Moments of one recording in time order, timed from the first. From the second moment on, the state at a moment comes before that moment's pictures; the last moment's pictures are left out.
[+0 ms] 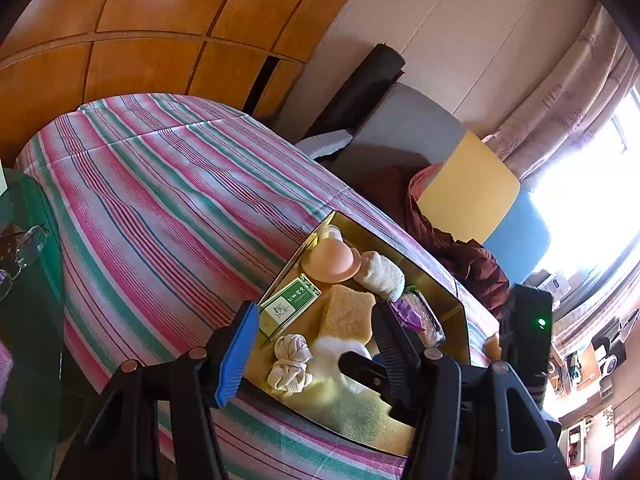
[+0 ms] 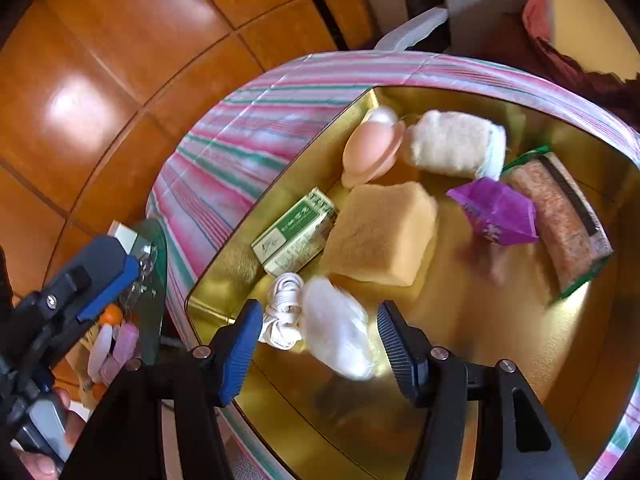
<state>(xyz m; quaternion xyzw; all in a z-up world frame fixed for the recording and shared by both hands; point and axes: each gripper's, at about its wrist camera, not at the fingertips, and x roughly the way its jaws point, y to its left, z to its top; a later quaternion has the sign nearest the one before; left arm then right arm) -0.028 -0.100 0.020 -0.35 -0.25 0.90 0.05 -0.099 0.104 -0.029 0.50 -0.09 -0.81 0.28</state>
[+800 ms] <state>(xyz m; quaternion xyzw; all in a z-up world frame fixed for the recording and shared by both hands) -0.017 -0.045 0.010 -0.36 -0.21 0.90 0.12 -0.036 0.170 0.020 0.42 -0.01 -0.88 0.21</state>
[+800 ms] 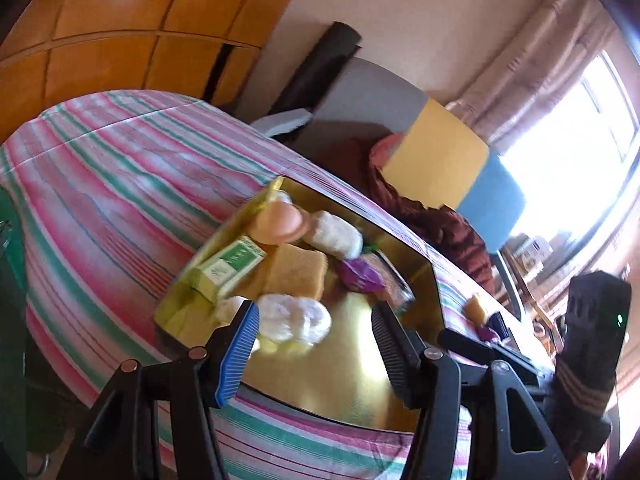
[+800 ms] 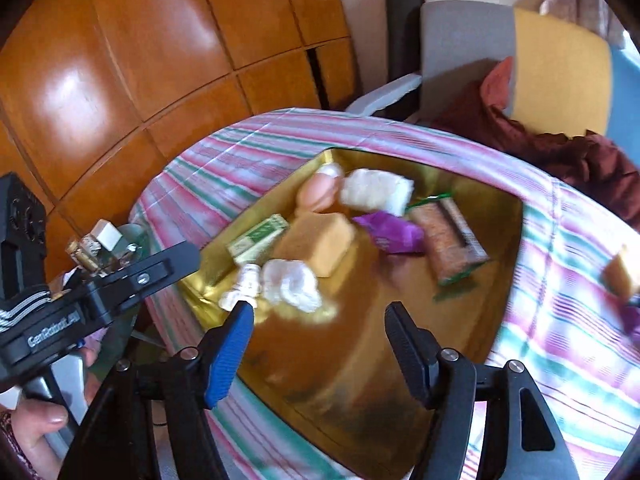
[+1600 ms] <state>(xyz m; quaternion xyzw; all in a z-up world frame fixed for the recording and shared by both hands) 0.023 0.067 0.021 -0.36 -0.08 0.88 0.29 -0.010 0.344 -0.012 0.46 -0.04 -0.89 0.03</state>
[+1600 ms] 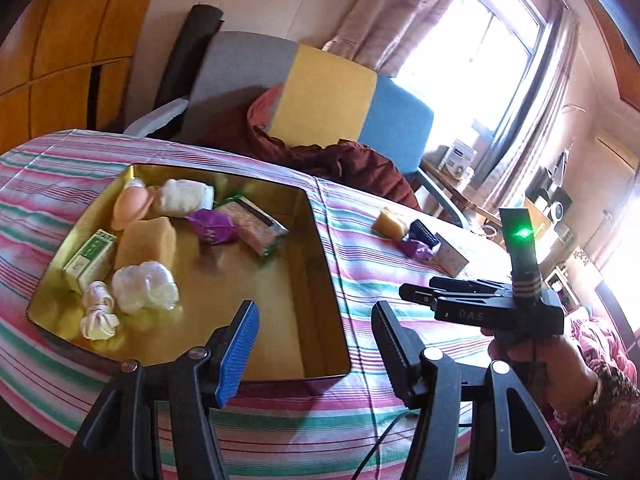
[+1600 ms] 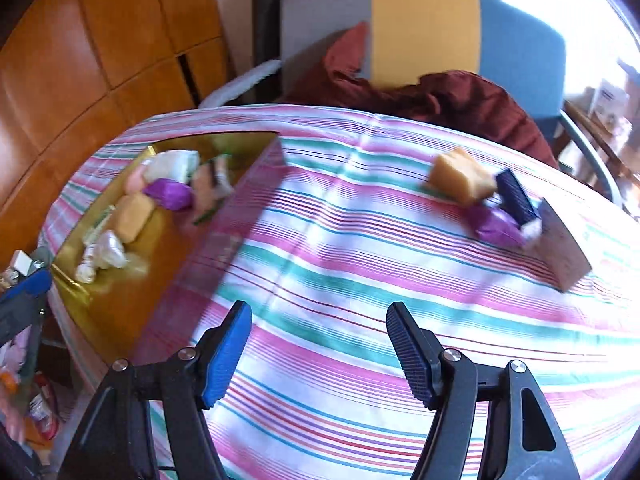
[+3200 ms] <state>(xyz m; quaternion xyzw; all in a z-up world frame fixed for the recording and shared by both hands) 0.025 0.256 -0.019 -0.47 0.04 0.79 0.39 -0.071 0.589 -0.060 0.45 -0.09 -0.89 -0.03</state>
